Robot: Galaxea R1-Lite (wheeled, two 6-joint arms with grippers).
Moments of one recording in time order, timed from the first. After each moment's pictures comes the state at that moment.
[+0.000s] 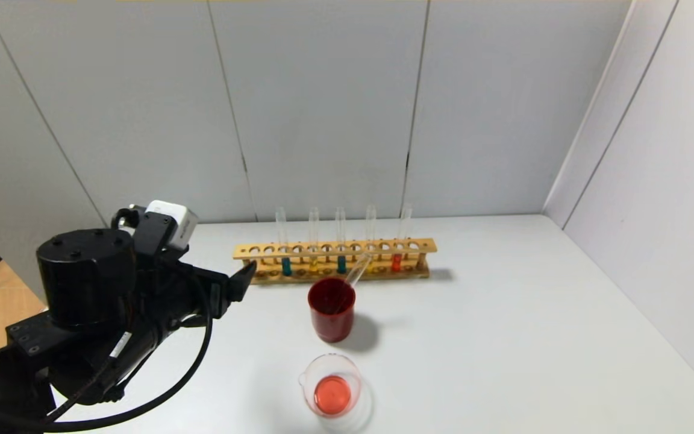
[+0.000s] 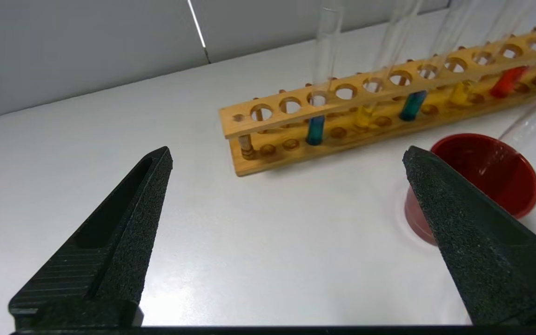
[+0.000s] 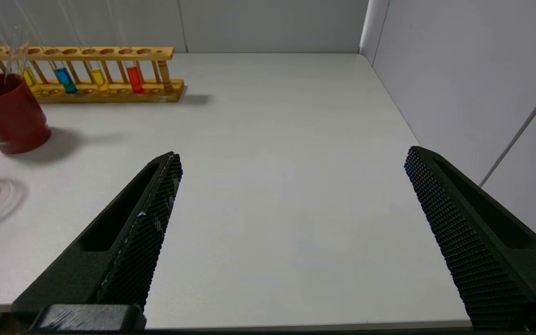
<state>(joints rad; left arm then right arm) -0.48 1.59 -0.40 -0.99 0.30 0.02 0.00 0.00 0.00 -0.01 0.01 0.00</state>
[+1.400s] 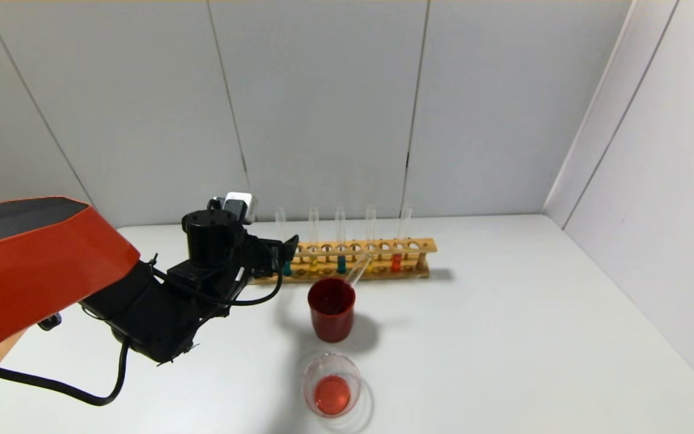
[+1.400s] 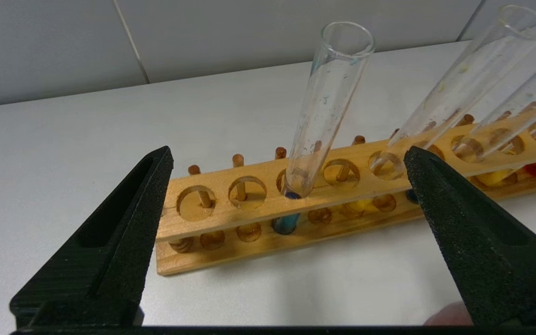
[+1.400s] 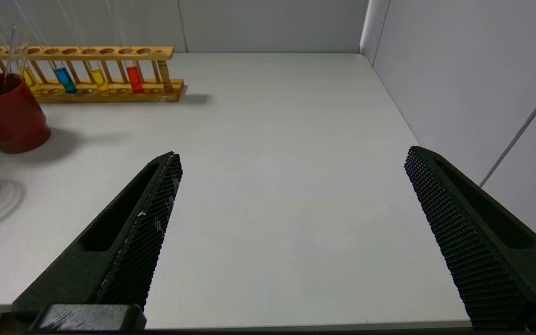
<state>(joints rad) -0.40 2.11 -0.82 -1.12 0.18 -0.08 0.00 0.00 0.00 -0.01 0.01 0.00</state>
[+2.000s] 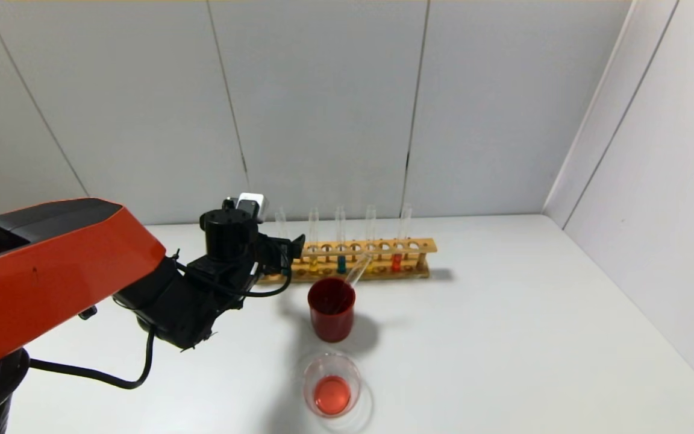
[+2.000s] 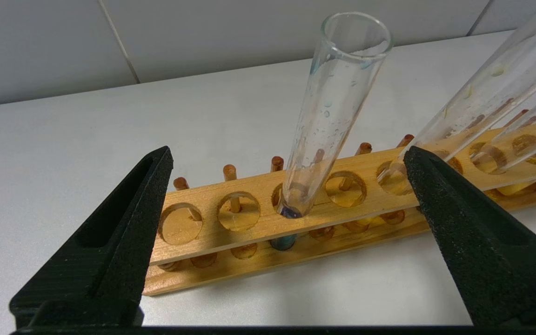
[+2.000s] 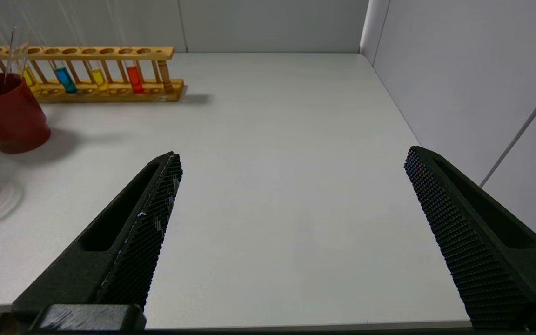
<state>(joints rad) -0.40 2.18 -0.91 -1.08 0.18 -0.08 0.00 0.00 0.00 -0.01 0.01 0.00</state>
